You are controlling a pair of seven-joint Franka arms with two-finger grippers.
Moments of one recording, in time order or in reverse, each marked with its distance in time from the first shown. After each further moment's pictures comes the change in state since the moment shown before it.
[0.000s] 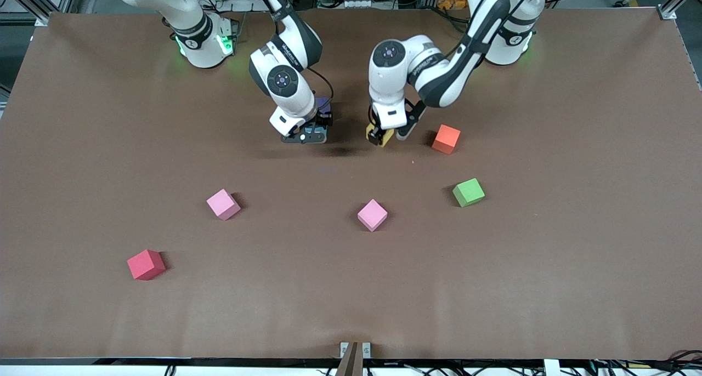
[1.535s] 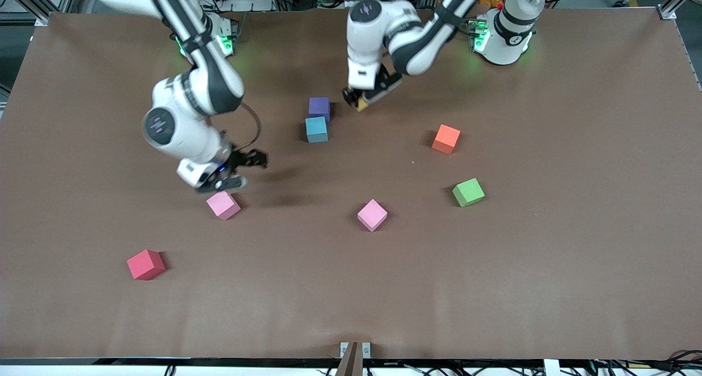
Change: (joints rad) left arm 0.002 -0.039 -0.267 -0.036 0.000 -0.028 0.096; right arm -0.523 -0.035 -0.007 0.168 -0.088 -0.162 -0.626
